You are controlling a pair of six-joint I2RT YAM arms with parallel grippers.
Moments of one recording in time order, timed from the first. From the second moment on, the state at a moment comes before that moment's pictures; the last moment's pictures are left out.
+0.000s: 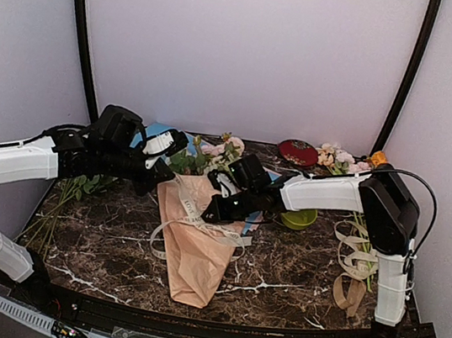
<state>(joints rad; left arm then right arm) -0.70 1.27 1.00 -0.36 0.10 0.30 0.86 2.10 1.45 -0.19 -0.39 0.46</state>
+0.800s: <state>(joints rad) -0.36 1.43 1.09 -0.49 -0.15 0.08 0.86 2.09 1.38 -0.17 -0.38 0.47</state>
